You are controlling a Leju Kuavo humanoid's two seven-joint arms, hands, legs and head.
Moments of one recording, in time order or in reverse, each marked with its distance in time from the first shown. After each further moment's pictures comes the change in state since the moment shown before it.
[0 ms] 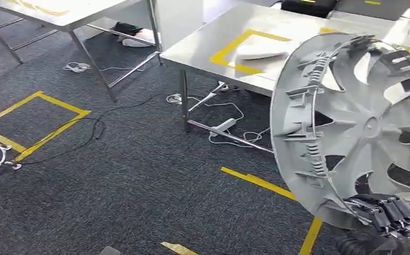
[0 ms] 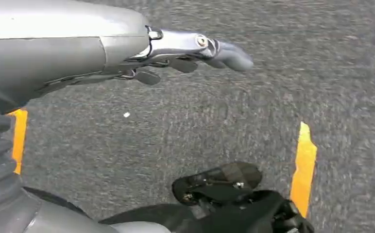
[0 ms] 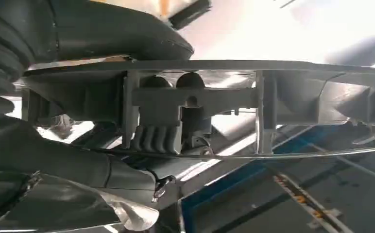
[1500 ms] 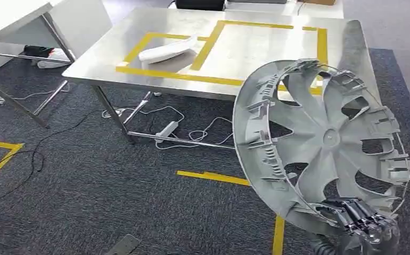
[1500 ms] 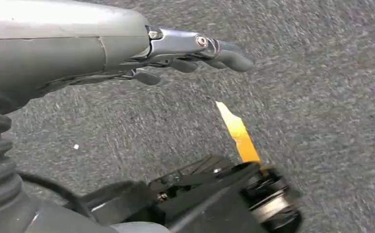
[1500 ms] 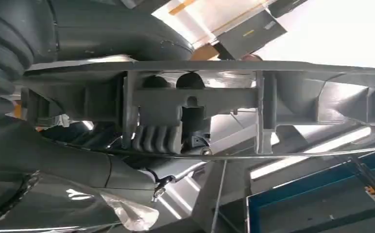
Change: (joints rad) left arm -0.109 0.009 -0.089 0.093 -0.058 0.010 0.043; right arm -0.028 -0.241 0.269 -0.003 0.242 0.000 0.432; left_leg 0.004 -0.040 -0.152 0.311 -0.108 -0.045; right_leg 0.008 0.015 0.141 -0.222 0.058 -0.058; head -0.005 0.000
